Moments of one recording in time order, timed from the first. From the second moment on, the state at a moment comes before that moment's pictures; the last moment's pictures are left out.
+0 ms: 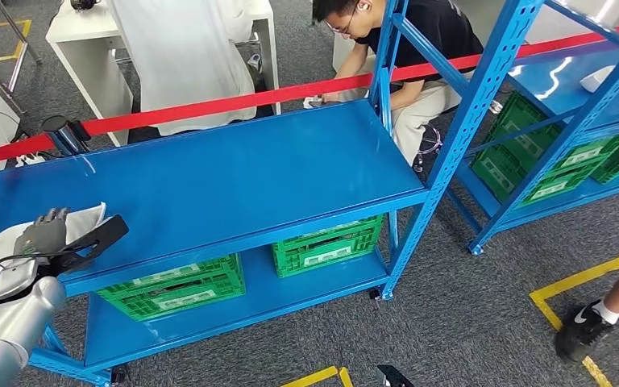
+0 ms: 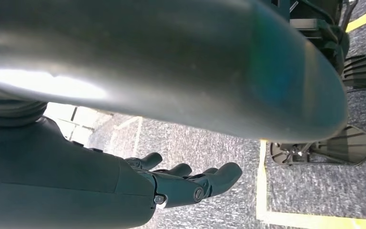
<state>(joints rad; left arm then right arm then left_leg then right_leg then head) -0.85 0.18 -0.31 -0.27 -1.03 0.08 0.13 -0.06 0.02 0.37 -0.18 -0.41 -0.18 0.36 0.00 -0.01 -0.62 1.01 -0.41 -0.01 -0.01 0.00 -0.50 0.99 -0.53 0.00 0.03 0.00</state>
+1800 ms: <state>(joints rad) -0.72 0.08 -0.32 -0.29 -0.92 0.42 -0.20 -0.06 0.01 0.38 -0.18 -0.43 -0.16 0.36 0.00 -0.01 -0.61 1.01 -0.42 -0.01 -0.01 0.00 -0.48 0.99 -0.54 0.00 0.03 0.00</state>
